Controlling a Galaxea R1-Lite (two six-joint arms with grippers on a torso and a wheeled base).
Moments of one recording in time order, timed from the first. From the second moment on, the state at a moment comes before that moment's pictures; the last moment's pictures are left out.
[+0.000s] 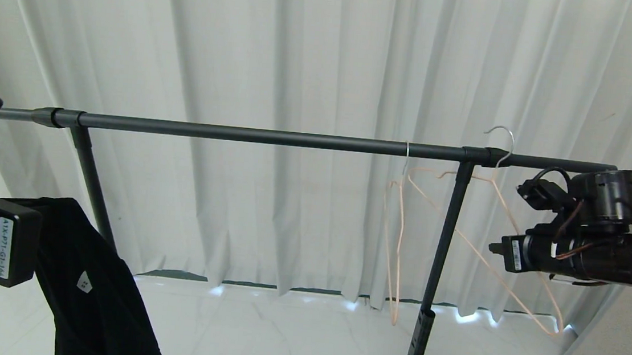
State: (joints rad) left arm -0.47 1.06 -0.94 0.38 0.38 0.02; right arm 0.25 1.70 -0.92 -0.15 0.12 0.03
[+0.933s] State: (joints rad) left arm -0.47 1.05 -0.87 0.30 0.38 0.12; right arm 0.25 1.24 -0.54 -0.07 -0.02 0.02
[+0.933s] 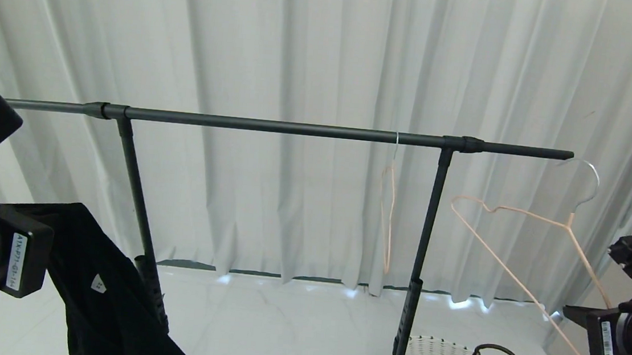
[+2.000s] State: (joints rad) left arm -0.56 1.14 -0.91 0.30 0.36 0.06; right arm 0.66 1.01 -0.55 0.02 0.00 0.00
